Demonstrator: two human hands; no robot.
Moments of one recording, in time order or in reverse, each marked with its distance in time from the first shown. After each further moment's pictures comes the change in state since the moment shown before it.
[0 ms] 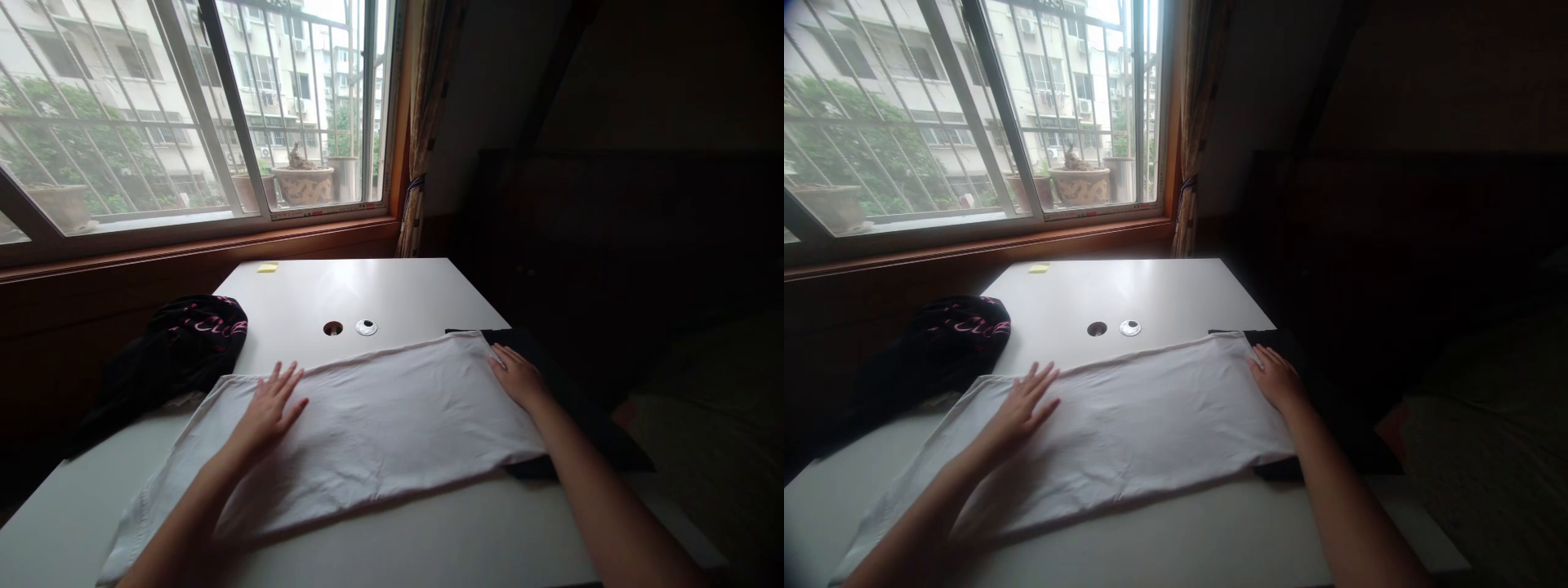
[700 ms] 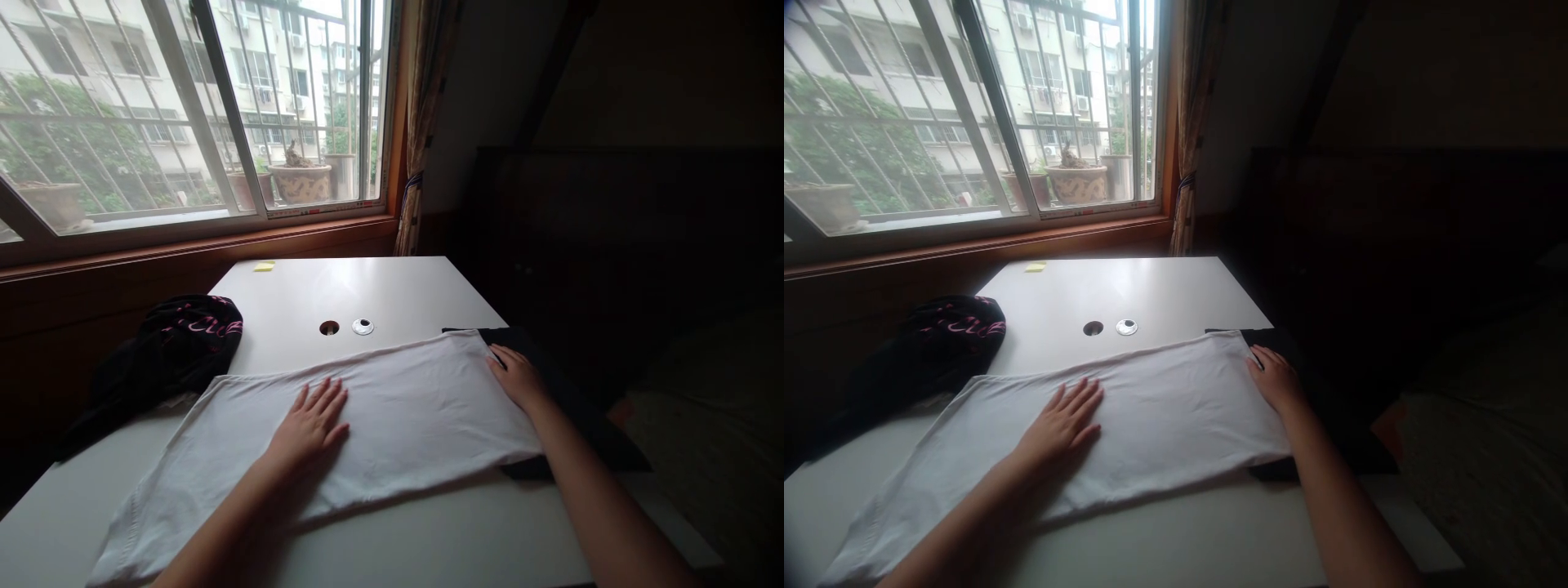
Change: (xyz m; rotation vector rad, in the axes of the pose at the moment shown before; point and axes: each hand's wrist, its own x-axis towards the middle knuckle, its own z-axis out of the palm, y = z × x) left_hand 0.009 0.073 0.025 0.056 -0.107 0.266; right_hand -0.004 0.001 -0.004 0.065 0.079 -0.003
